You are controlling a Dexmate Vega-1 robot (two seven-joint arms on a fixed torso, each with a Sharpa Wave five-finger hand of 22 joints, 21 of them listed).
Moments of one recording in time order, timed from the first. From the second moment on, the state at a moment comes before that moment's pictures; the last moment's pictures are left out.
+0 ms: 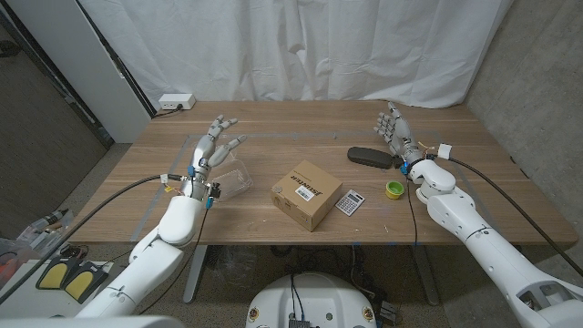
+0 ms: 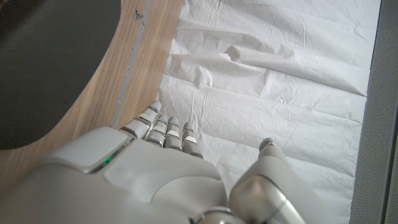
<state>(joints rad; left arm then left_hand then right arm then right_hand) 1.28 0.58 0.16 -1.75 -0.07 -0.38 0.35 0.95 -0.02 0.33 -0.17 0.29 0.42 -0.08 0.25 0.19 -0.07 -0.04 0.19 0.19 -0.09 0.00 0.18 0.18 -0.10 0.03 0.19 0.18 -0.90 -0.49 -0.26 -1.43 0.57 0.16 0.02 0.19 -0.02 0.28 -0.03 0.22 0.09 0.09 0.20 0.18 0.06 0.11 0.21 0.18 0.02 0.08 0.19 0.18 0.15 -0.02 0.21 0.18</state>
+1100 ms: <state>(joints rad) 1.30 0.67 0.16 -1.89 0.10 -0.23 0.37 1.00 -0.02 0.33 -0.17 0.28 0.43 -0.08 0.24 0.20 -0.06 -0.05 0.20 0.19 -0.08 -0.01 0.18 0.18 -0.10 0.03 0.19 0.18 -0.94 -0.50 -0.25 -1.47 0.58 0.18 0.00 0.20 -0.02 0.28 -0.04 0.22 0.09 0.09 0.20 0.18 0.06 0.12 0.21 0.18 0.02 0.08 0.19 0.18 0.15 -0.02 0.21 0.18</state>
